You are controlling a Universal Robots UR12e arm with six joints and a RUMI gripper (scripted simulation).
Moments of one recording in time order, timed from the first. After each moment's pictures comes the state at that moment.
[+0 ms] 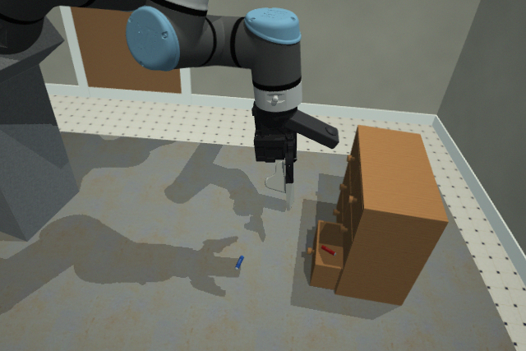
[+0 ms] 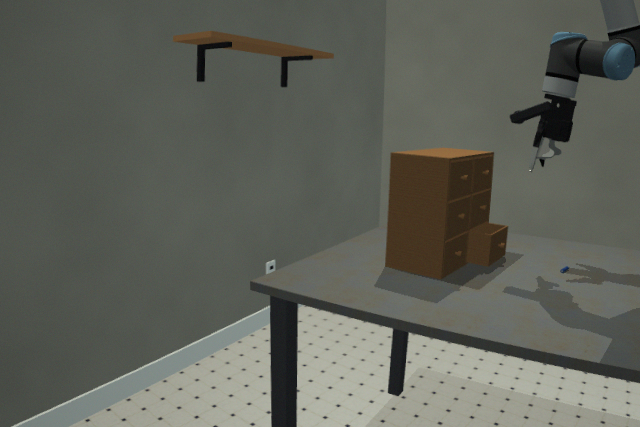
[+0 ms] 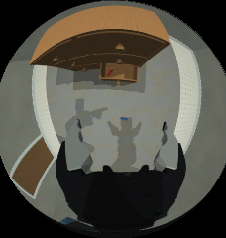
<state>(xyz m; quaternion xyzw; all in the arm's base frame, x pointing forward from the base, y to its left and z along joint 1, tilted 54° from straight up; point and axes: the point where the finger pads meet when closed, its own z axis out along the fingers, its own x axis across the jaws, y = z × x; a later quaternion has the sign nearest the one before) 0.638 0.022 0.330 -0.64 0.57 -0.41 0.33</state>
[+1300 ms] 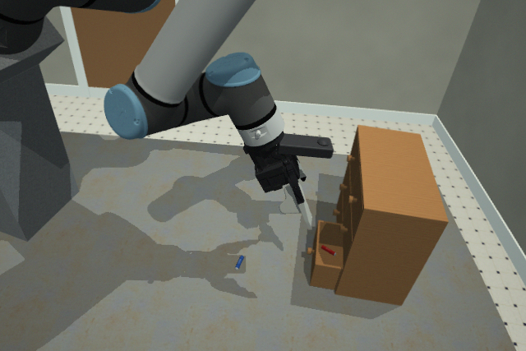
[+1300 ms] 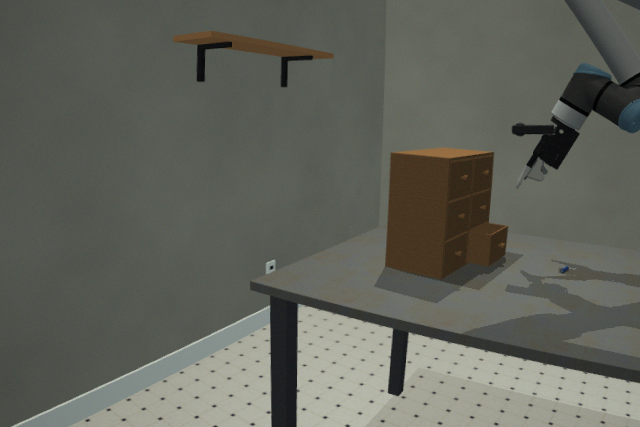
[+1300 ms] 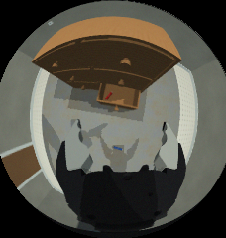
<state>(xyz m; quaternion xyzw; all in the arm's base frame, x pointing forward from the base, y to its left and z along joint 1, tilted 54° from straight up) 0.700 0.023 0.339 -0.60 0.46 -0.51 0.40</state>
